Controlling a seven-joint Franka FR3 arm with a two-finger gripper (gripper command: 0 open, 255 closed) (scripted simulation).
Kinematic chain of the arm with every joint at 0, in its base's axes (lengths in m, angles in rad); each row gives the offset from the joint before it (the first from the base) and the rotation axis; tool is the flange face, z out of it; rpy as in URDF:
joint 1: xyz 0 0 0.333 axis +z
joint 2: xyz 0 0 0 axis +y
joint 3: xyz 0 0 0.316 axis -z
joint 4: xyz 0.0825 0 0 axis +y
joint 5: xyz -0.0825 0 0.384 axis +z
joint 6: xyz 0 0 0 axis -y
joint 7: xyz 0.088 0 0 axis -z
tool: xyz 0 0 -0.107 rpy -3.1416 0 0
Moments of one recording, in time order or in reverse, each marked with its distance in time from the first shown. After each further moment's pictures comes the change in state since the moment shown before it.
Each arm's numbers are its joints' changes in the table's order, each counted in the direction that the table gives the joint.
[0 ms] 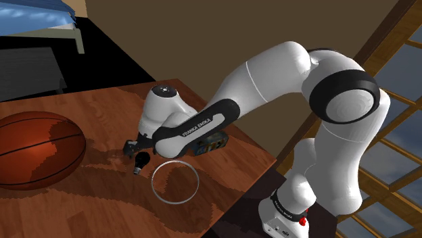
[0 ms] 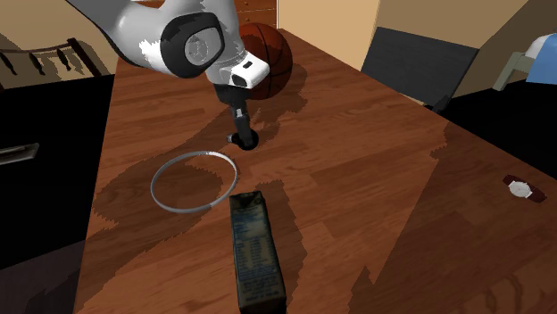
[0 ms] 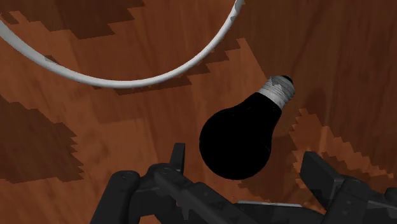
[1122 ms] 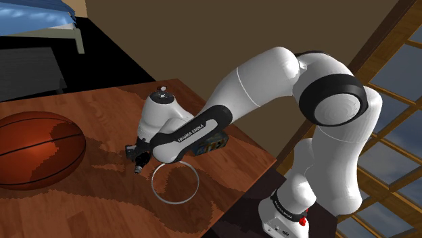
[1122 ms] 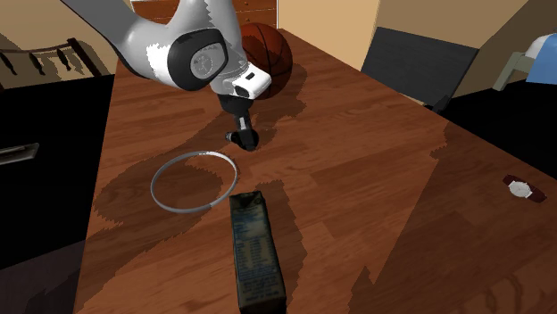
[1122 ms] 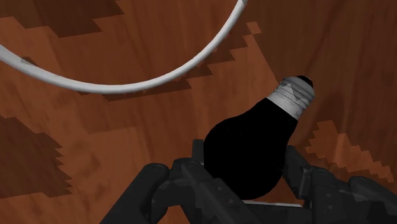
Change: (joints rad) arm -0.006 0.059 -0.006 -0.016 0.011 0.041 0.001
